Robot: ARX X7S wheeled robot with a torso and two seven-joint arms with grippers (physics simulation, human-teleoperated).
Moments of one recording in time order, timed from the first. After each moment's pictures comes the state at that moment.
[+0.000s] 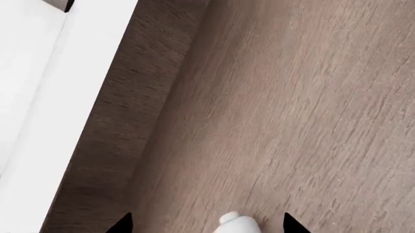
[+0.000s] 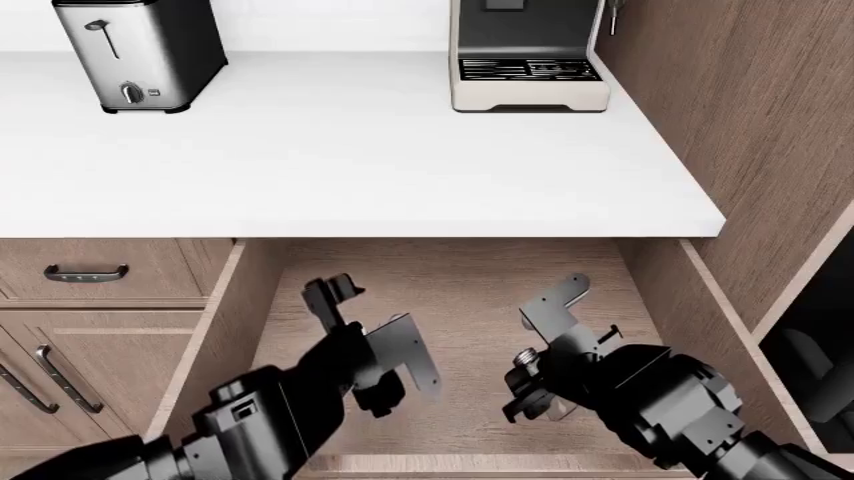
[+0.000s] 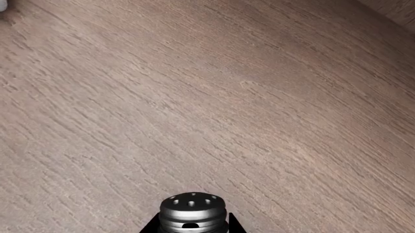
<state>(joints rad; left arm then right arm) -0.95 -0.39 1.30 -0.22 -0.26 -0.68 -0.14 0.90 0.46 -1.00 0.48 0.71 0.72 -0.03</state>
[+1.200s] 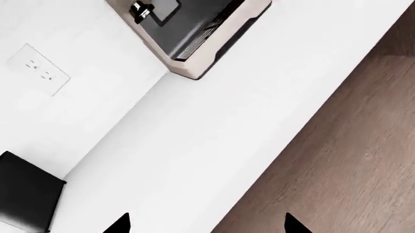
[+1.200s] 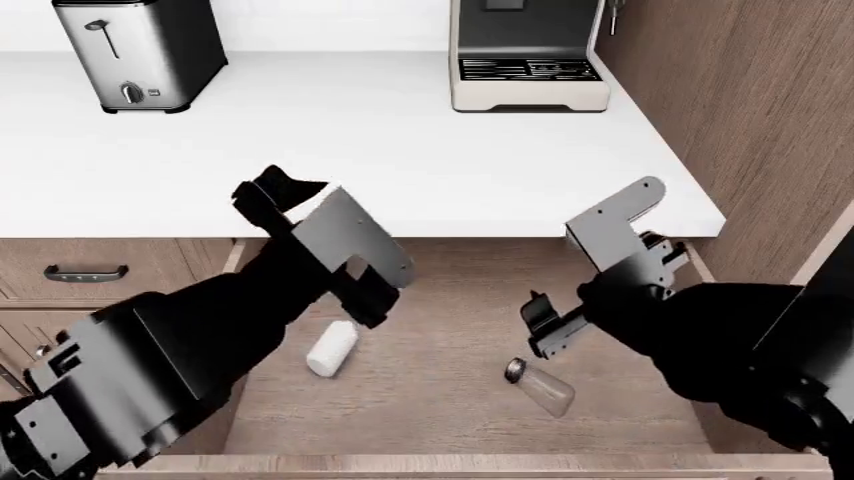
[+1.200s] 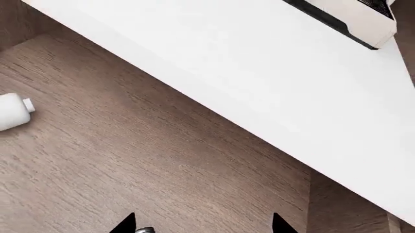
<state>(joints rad) -1.06 -0.59 0.94 0.28 -0.55 -0.90 -0.21 1.01 0.72 -0.76 -0.17 1.00 1.06 0.30</state>
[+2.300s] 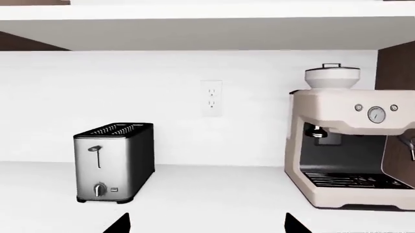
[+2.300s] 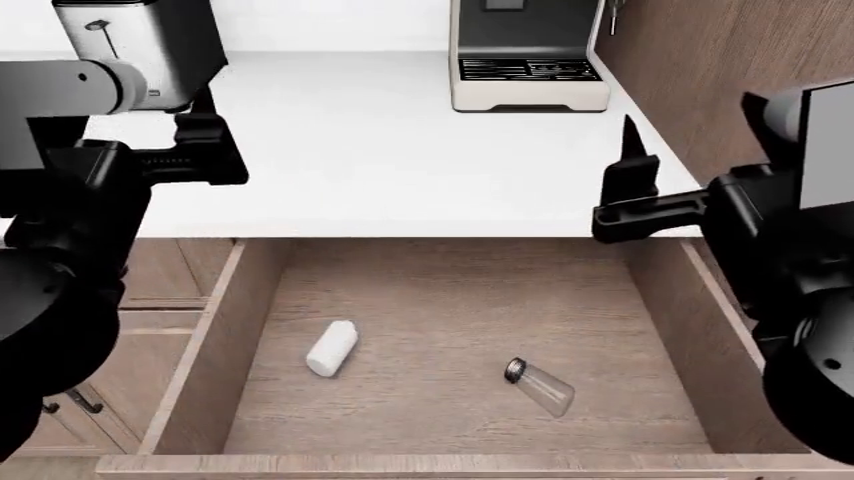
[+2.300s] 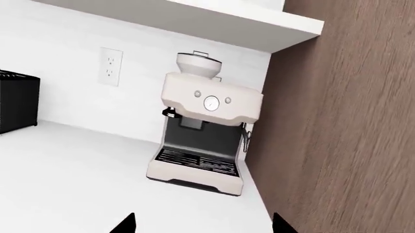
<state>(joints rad) -0.80 -0.65 0.14 0.50 -0.98 -0.80 -0.63 0.91 0.84 -0.28 -0.69 1.26 0.91 0.83</state>
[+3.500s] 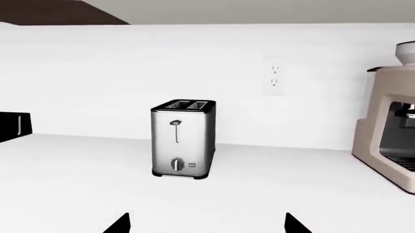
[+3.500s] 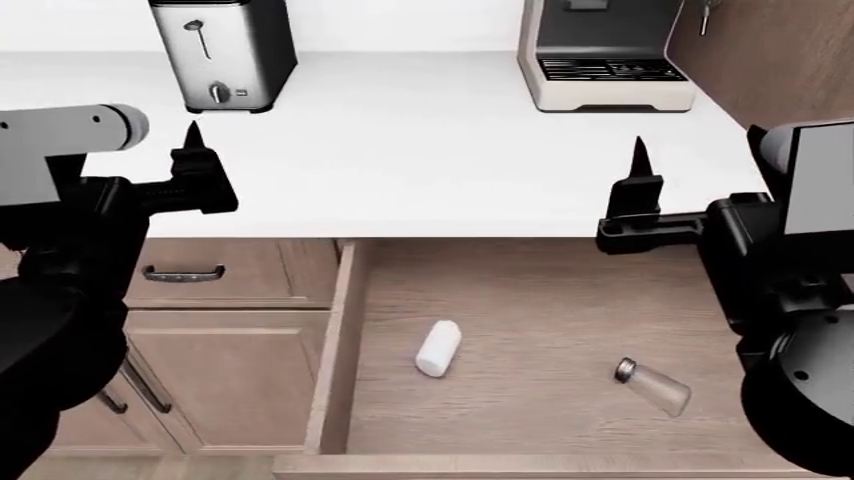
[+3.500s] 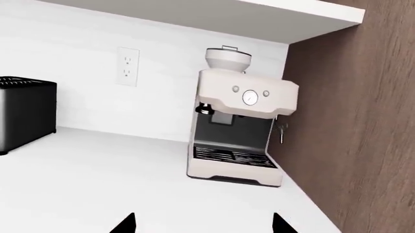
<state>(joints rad) -0.69 -0.65 0.13 0.45 -0.92 -0.74 -0.63 0.77 0.83 -0.28 -0.67 1.15 0.81 0.84</state>
